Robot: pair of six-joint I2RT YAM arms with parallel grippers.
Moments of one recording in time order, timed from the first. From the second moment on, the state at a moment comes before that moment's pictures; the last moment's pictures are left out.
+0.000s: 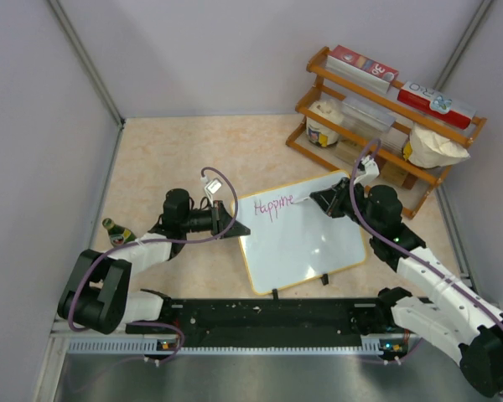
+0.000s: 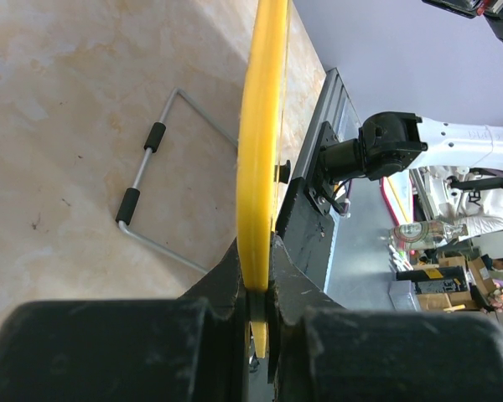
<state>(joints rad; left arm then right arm) -0.32 1.30 0.43 0.51 1.02 -0.66 0.45 0.86 0.56 0.11 -0.17 0.58</state>
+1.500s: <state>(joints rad) -0.32 1.30 0.43 0.51 1.02 -0.65 0.44 0.86 0.59 0.13 -0.09 0.57</state>
